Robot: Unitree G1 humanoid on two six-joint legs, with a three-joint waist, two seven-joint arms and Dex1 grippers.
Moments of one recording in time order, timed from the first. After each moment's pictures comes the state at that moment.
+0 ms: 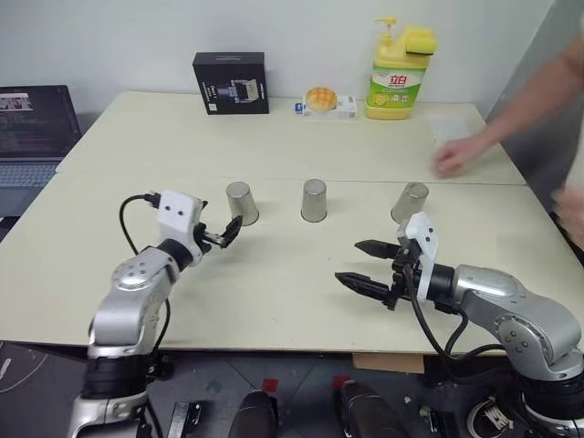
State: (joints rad) left arm -0.38 0.44 0.11 0.05 -0.22 0.36 -0.39; right arm -0.27 -0.54 0.02 -0.57 0.66 0.91 0.63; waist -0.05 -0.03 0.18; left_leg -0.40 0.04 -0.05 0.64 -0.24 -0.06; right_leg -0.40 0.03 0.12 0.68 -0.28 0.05
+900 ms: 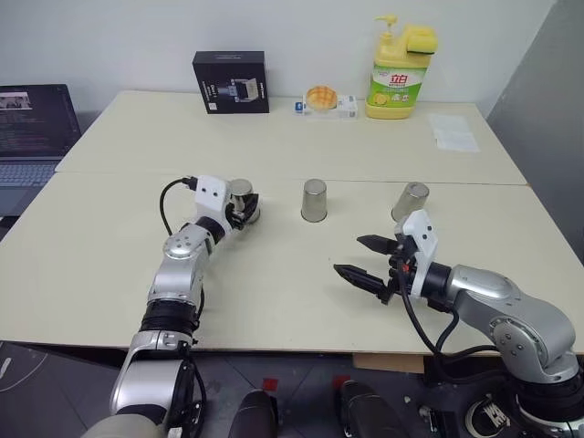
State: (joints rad) left arm -0.66 0.40 0.10 0.42 -0.16 0.16 -0.41; right arm -0.26 -0.51 0.02 -0.58 0.65 0.90 0.52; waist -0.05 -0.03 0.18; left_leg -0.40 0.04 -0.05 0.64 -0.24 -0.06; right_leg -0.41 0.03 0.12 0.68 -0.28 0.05
